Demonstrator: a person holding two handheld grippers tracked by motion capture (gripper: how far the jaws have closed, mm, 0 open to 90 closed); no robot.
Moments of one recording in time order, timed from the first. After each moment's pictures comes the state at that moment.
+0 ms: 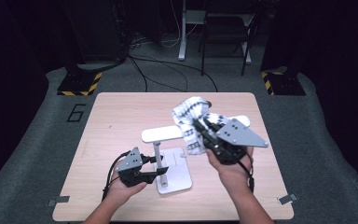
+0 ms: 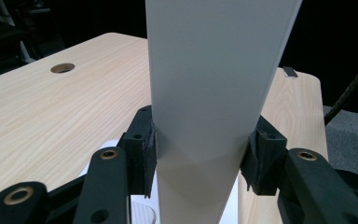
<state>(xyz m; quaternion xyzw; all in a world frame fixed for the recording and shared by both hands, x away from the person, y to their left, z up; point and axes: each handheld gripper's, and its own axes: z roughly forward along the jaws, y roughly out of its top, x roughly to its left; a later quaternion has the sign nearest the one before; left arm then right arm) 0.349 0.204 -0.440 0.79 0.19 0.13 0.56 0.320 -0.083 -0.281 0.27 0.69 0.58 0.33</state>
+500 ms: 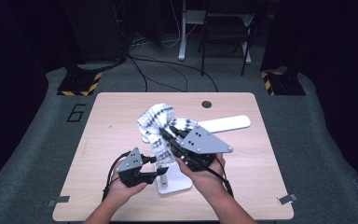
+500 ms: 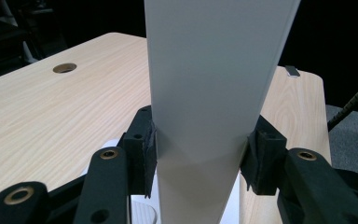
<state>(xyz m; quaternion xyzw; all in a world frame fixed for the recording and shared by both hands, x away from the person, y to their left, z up) 0.347 0.202 -0.440 0.79 0.20 0.13 0.56 0.311 -0.023 -0.281 0.19 0.72 0.60 0.31</state>
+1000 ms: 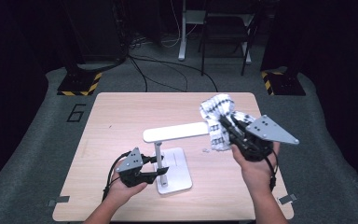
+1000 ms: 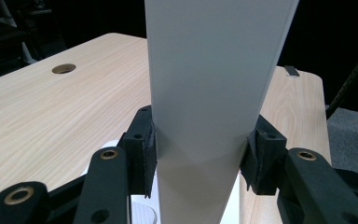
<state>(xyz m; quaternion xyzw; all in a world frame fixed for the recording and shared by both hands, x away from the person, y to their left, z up) 0.348 0.202 -0.441 0.79 0.19 0.13 0.56 0.328 -0.142 -0.282 0.33 0.67 0.57 0.35</state>
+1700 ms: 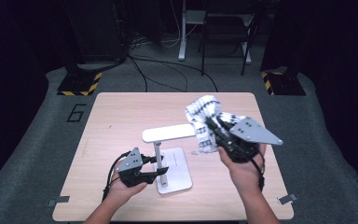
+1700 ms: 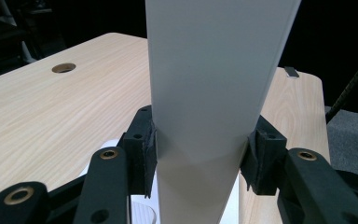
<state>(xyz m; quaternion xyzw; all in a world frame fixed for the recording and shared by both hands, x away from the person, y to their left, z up) 0.347 0.203 -0.441 0.79 0.20 0.13 0.56 0.324 -0.106 -0.280 0.29 0.69 0.57 0.34</state>
